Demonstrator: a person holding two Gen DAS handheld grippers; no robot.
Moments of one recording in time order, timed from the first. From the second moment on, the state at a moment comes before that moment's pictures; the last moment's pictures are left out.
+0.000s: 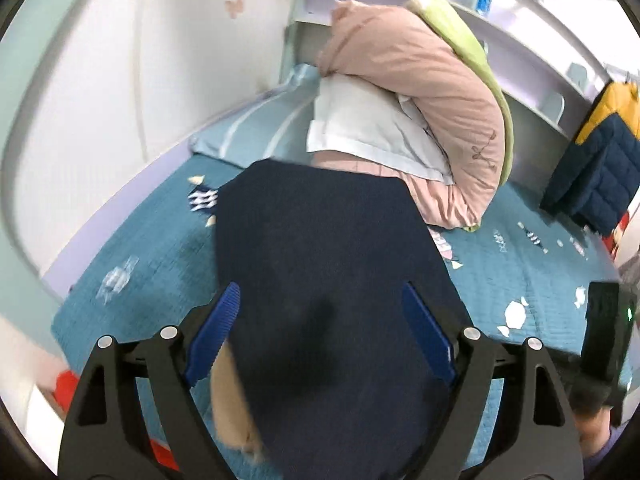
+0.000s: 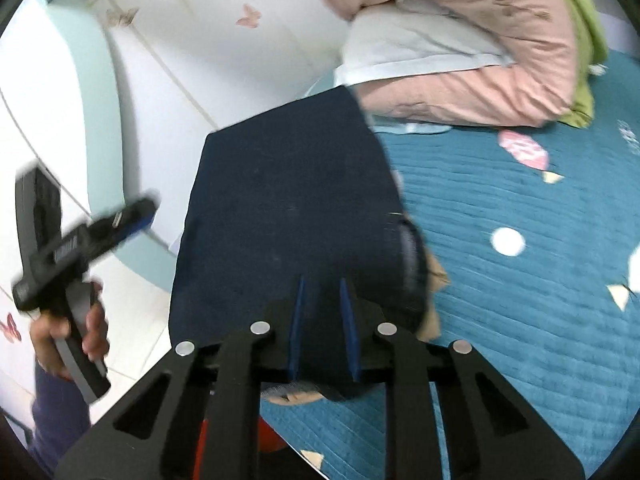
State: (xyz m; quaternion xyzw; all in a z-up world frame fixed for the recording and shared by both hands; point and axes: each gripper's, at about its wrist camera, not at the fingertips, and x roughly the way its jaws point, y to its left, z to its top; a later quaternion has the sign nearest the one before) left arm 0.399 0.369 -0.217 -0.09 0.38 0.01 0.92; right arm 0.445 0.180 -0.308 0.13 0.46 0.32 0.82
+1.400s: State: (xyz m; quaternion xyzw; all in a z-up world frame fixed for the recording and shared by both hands) left arm 0.151 0.212 -0.094 -0.06 0.27 0.15 0.95; right arm 0.230 0.061 -0.149 0.08 0.33 0.26 0.90
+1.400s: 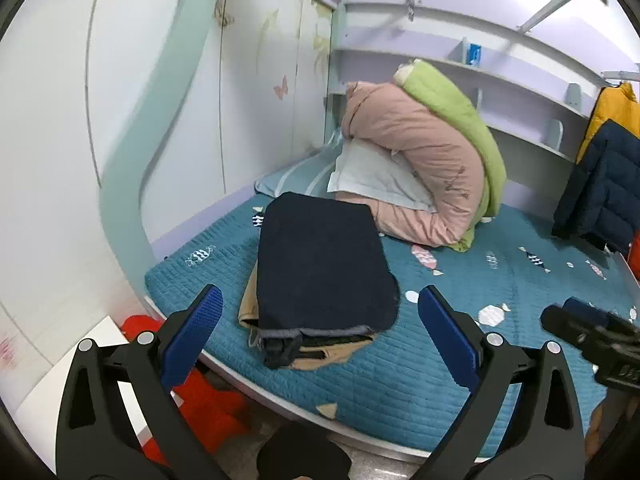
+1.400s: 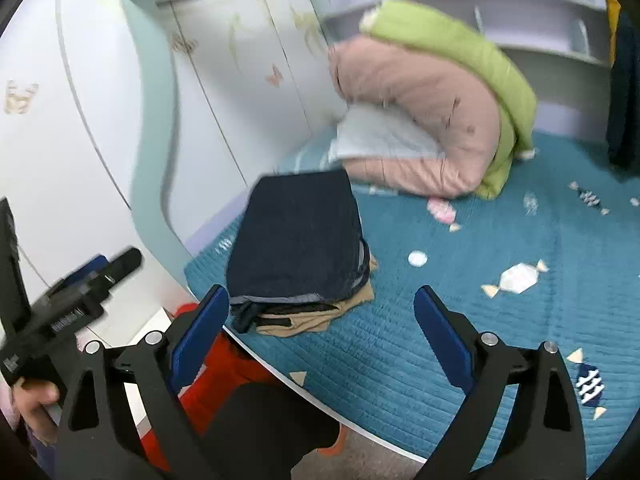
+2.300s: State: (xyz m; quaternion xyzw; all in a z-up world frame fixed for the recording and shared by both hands) left arm 0.050 0.105 -0.025 -0.02 0.20 0.10 0.98; right arm 0.085 0.011 -0.070 0.02 0.19 0.20 0.96
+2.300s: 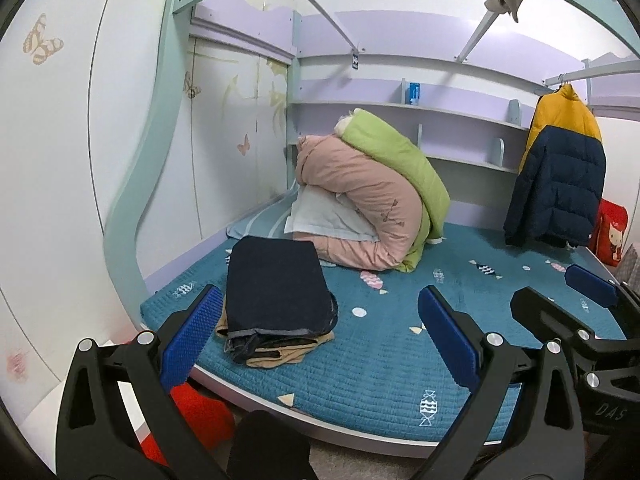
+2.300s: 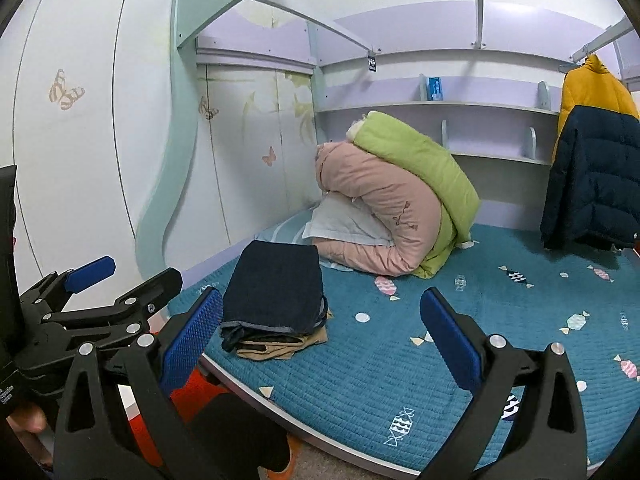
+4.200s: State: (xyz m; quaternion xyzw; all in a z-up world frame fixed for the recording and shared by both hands) left arm 0.036 0.089 -0.004 0.01 0.12 0.11 0.99; right arm 0.076 -0.012 -0.053 0.03 0.15 0.18 0.97
